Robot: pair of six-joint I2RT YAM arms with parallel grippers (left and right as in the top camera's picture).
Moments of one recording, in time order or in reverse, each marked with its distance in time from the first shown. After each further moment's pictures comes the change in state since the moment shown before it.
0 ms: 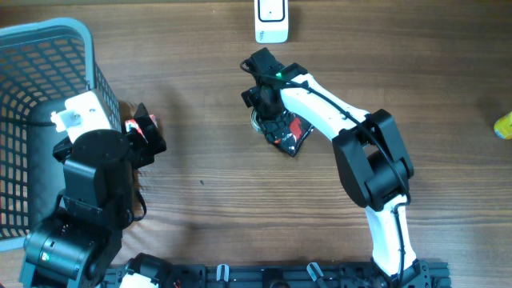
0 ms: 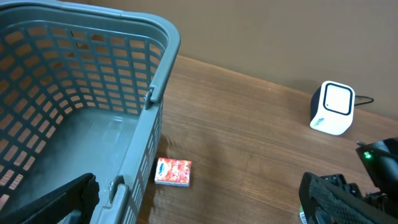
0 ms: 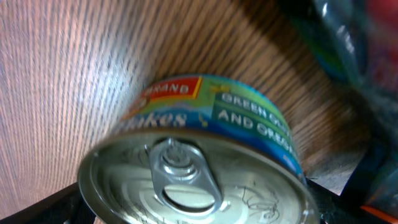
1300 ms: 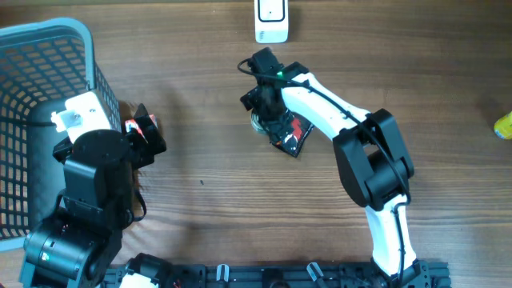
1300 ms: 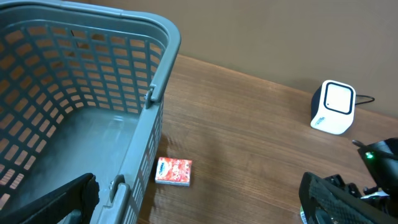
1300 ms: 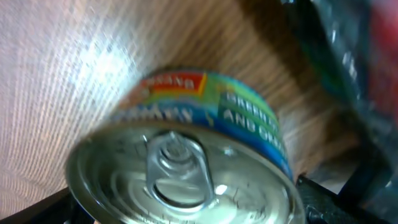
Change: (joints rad) left arm 0.000 0.000 0.000 -0.003 0.000 0.000; right arm 0.002 0.001 0.005 -0.034 -0.019 -0.134
